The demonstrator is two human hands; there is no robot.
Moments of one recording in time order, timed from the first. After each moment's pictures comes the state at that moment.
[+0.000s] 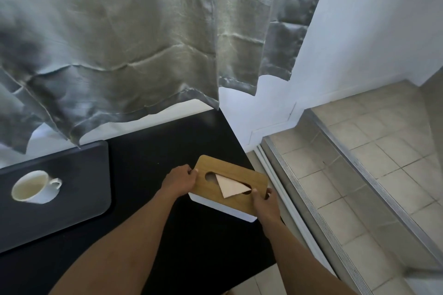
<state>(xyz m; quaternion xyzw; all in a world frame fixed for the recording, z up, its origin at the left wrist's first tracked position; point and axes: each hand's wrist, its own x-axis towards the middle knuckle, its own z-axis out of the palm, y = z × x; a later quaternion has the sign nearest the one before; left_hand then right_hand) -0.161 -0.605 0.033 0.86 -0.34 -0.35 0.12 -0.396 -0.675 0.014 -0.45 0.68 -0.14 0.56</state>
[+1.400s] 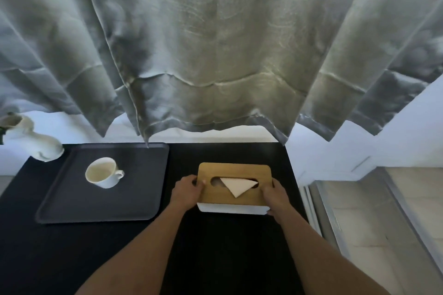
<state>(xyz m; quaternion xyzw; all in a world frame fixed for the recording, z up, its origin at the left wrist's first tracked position) -0.052 -0.549 0.036 0.90 -0.17 -0.27 0.30 -0.205 -0.732 0.053 -0.62 0.54 0.00 0.57</state>
